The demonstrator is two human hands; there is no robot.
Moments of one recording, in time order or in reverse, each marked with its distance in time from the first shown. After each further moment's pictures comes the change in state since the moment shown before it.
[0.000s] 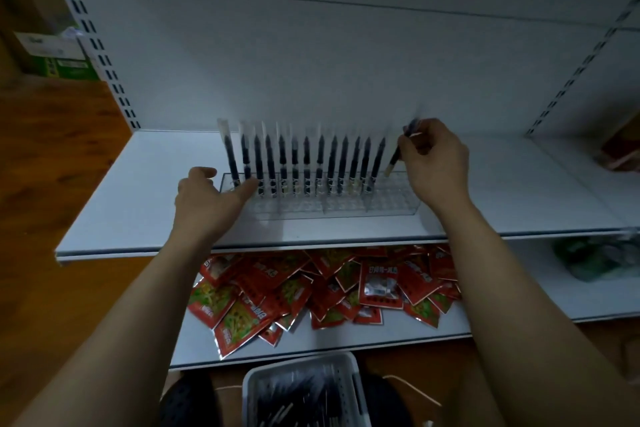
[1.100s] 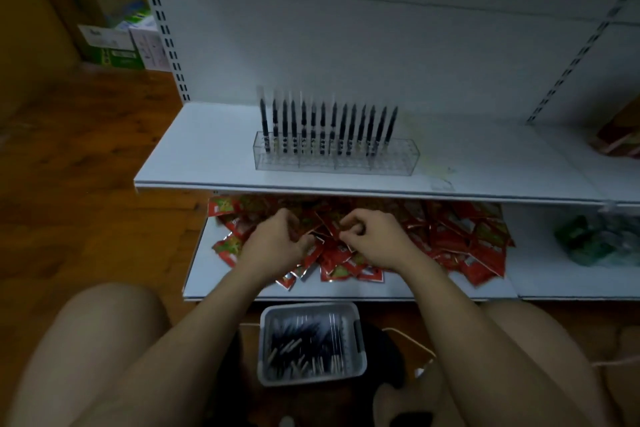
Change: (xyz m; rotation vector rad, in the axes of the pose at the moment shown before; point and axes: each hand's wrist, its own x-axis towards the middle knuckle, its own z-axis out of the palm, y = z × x) left_hand -0.139 -0.039 0.020 0.323 -0.306 0.157; right_hand -0.158 -0.011 -0.003 -0.138 -0.747 0.115
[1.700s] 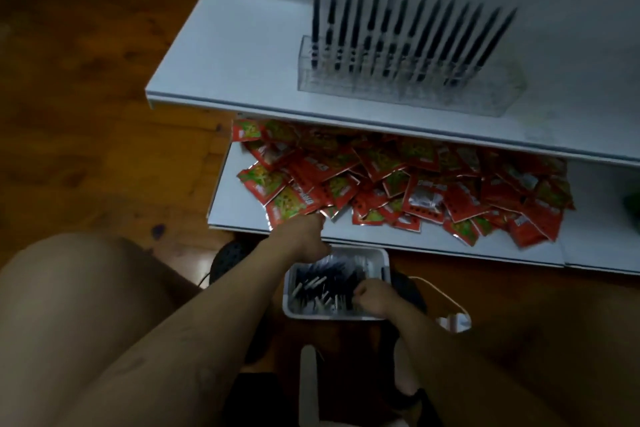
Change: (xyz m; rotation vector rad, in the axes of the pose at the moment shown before) left_hand 0.021 -0.091 0.068 0.288 -0.509 -0.104; right_hand -0.027 0.118 0.193 -0.154 -0.708 0.484
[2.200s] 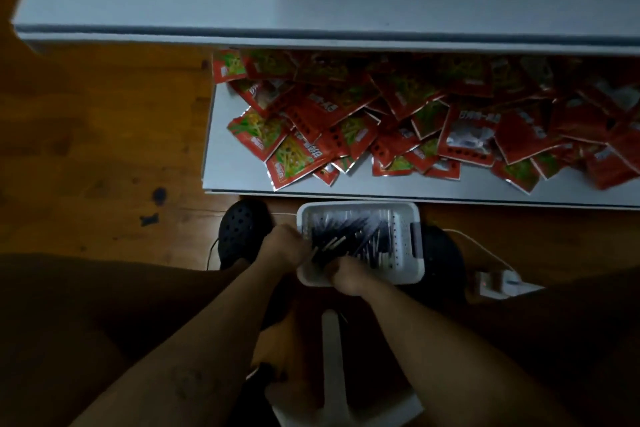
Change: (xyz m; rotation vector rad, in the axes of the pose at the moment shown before) left_hand 0.039 -0.061 0.088 -0.452 -0.084 -0.500; right_hand 0.085 -0.019 0.078 0.204 -0.189 -0.040
